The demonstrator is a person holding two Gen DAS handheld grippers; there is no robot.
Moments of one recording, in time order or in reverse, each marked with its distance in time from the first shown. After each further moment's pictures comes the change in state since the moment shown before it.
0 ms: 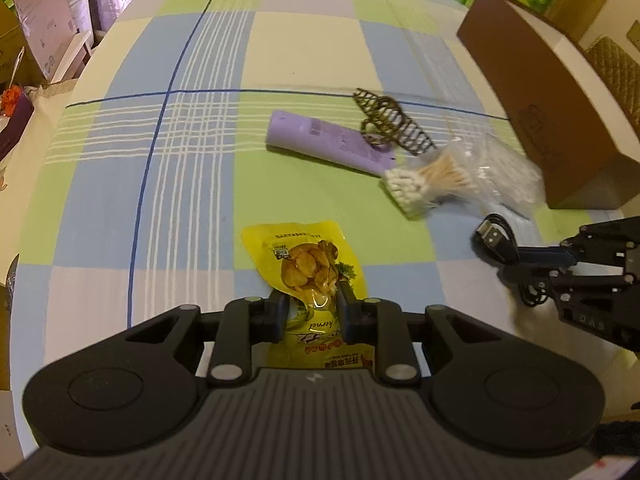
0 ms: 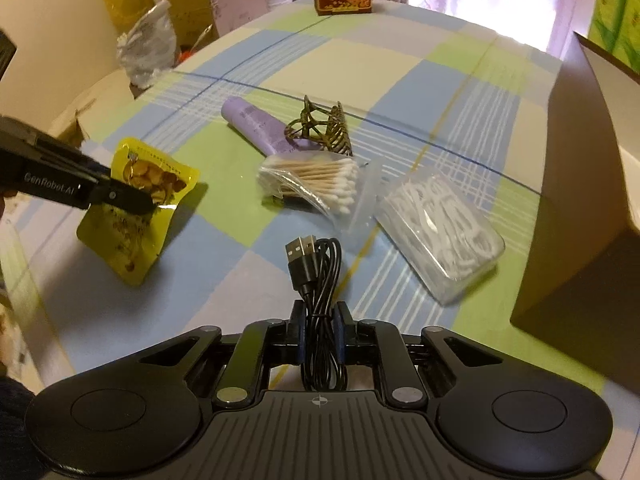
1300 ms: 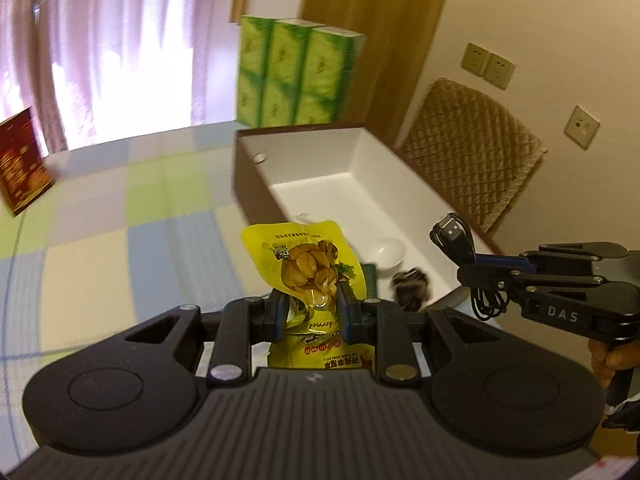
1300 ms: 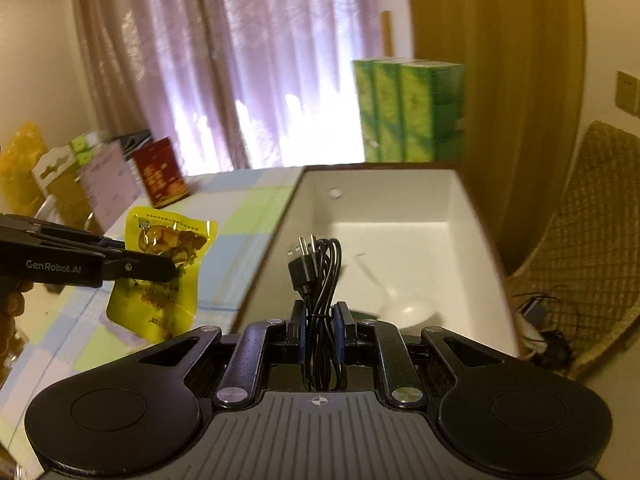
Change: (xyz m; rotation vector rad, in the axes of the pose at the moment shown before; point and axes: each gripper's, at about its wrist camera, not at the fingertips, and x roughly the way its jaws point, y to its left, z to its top) left arm -0.056 -0.215 0.109 0.319 -0.308 -0.281; right arm -0.196 -0.132 -0.015 0.354 -0.427 -0.277
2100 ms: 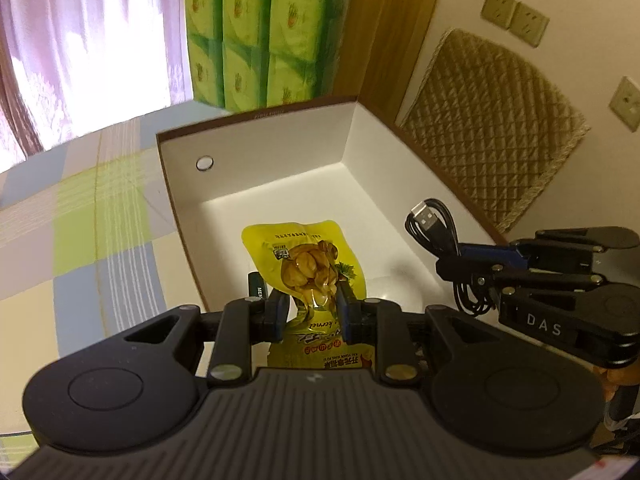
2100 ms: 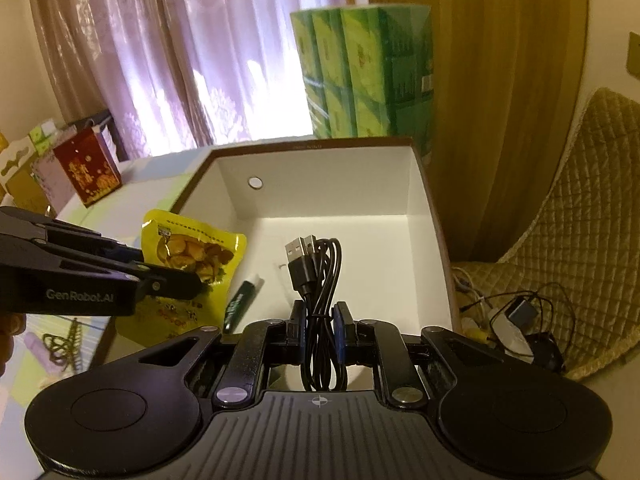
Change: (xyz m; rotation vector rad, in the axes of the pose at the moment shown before) left arm 0.164 -0.033 0.076 0.032 0.165 0.038; right arm 0.106 -0.096 0.044 0.029 0.127 -0.042
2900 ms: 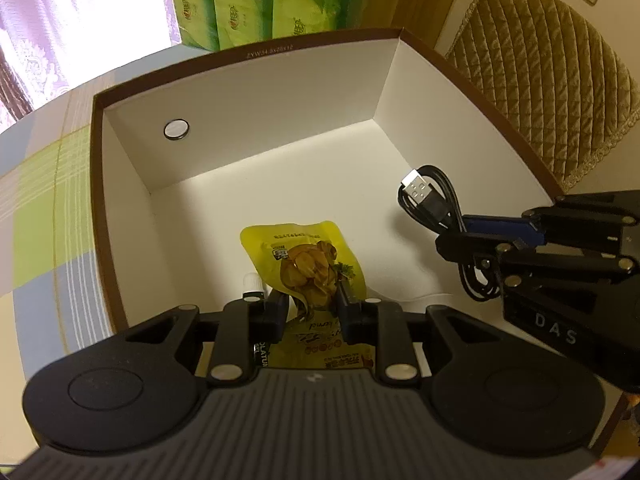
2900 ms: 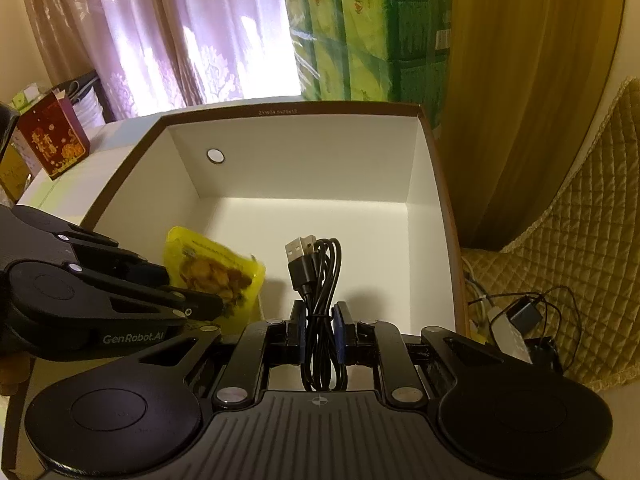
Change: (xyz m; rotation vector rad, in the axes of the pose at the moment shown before) left arm 0.102 0.008 0.026 -0.004 0.169 0.050; right arm 0.072 -0.026 0.025 -0.041 0.128 -0.019
